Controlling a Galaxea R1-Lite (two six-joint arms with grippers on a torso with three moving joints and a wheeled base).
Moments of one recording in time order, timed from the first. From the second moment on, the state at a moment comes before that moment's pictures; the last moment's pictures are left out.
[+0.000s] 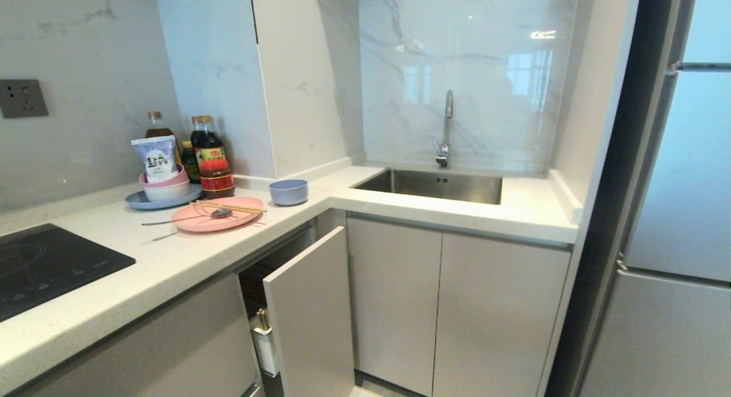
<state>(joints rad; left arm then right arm) -0.04 0.36 -1.06 0.29 0.07 0.17 0.00 0.00 0.00 0.00 0.00 -0.01</state>
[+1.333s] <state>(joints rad) -0.30 1.76 -1.53 0.32 0.38 -0.13 0.00 0.00 0.00 0.00 0.00 -0.01</state>
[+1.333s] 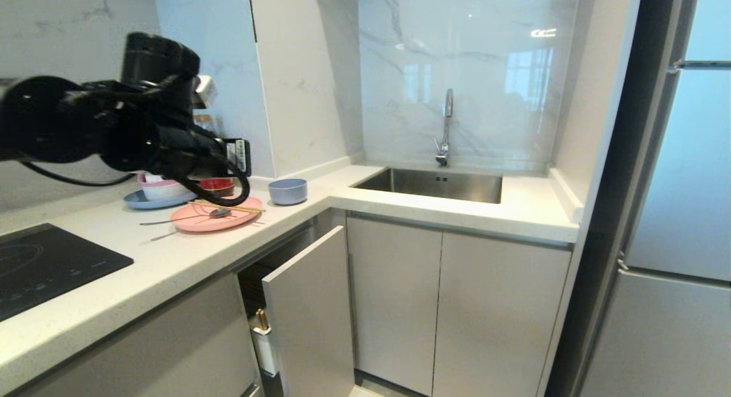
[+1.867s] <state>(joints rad) -0.29 2.14 -1.80 0.52 0.44 -0.27 0.00 0.00 0.00 0.00 0.00 -0.01</state>
